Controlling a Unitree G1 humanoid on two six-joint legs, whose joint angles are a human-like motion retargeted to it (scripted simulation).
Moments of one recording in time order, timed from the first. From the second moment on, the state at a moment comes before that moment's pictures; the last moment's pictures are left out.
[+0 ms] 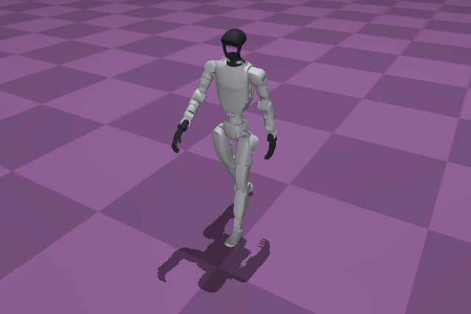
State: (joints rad) left arm 0.15 0.23 -0.08 1.39 -0.18 0.06 -0.16; right arm -0.45 -0.28 0.32 0.95 -0.17 -0.01 -0.05; waist 0.27 -0.09 0.10; left_leg -0.15 0.04 0.38 -0.09 -0.11 -0.06; right_leg 0.32 -0.06 0.09 0.11 -0.14 0.13
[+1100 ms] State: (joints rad) left arm 0.25 0.26 -0.19 1.43 -0.05 0.10 -0.25; right arm -0.54 -0.30 0.28 1.11 -0.05 0.04 -0.07; waist 0.23 -0.21 0.08; left_leg -0.41 -0.11 0.23 0.86 -0.29 0.17; right_leg 0.07 -0.18 -0.05 -0.01 -0.14 0.12
